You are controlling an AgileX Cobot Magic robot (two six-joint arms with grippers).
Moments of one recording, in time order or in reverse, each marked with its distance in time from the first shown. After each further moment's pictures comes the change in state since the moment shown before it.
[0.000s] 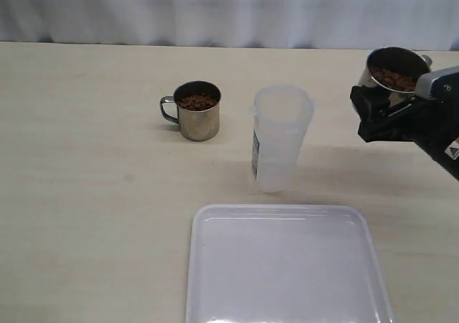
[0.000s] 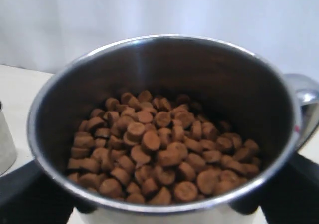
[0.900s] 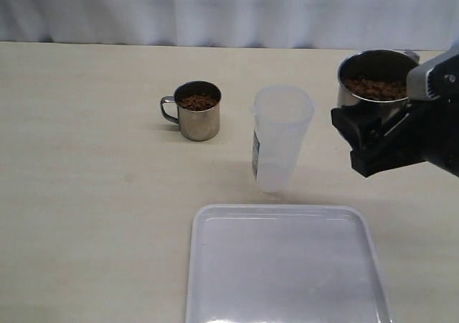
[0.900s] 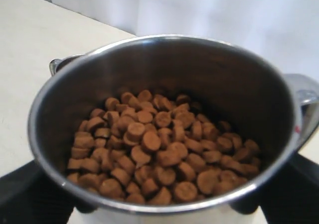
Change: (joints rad) left arm 0.000 0.000 0.000 0.000 0.000 0.000; right arm 0.340 -0.670 0.009 -0.020 0.864 0.097
